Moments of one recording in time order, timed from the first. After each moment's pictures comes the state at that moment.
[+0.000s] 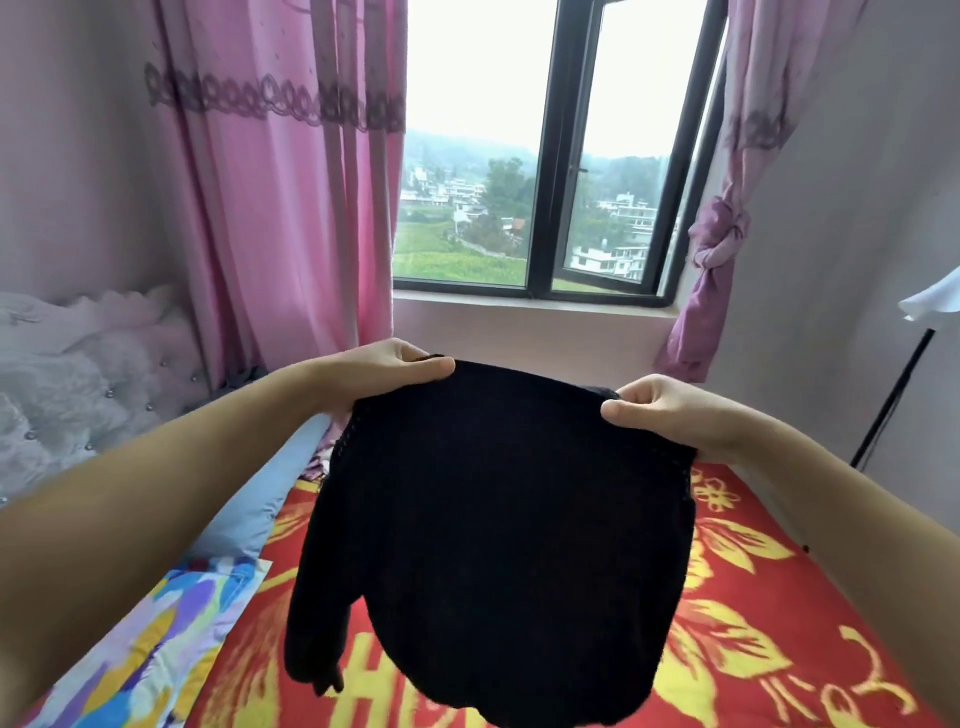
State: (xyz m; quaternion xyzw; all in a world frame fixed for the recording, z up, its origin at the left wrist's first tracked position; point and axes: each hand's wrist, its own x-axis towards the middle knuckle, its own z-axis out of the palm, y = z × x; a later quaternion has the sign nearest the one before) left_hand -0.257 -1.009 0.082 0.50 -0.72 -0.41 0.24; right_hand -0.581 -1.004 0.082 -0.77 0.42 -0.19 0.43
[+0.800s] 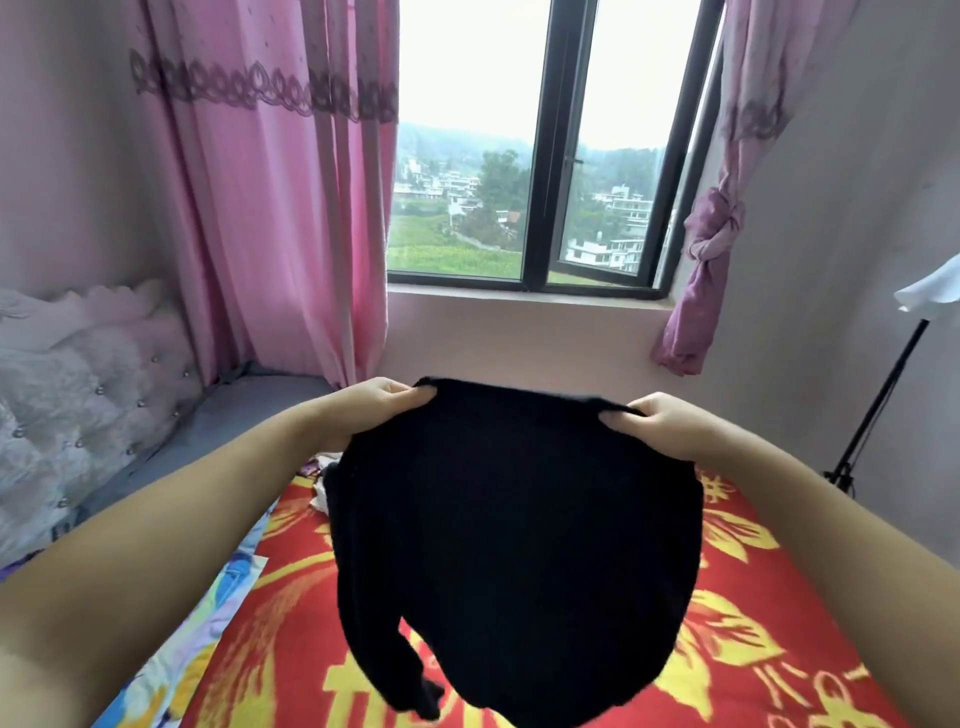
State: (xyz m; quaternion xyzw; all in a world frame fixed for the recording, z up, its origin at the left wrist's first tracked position) left_hand -0.256 -1.020 0.032 0.55 -0.63 -0.47 0.29; right_hand -0.591 -1.030 0.048 -0.75 0.59 -0.17 0.26
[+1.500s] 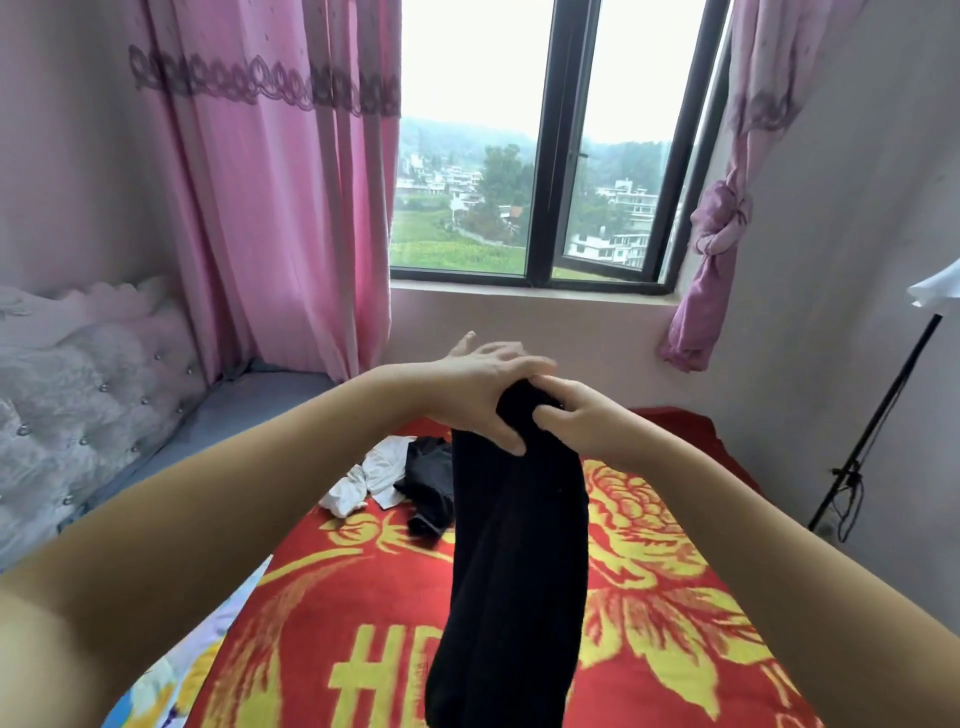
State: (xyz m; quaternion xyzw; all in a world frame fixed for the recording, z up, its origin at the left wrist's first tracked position) left_hand -0.334 -1.026 0.073 0.45 -0.89 -0.02 0.05; right_hand -0.507 -1.013 0.048 -0.79 0.42 -0.27 0.36
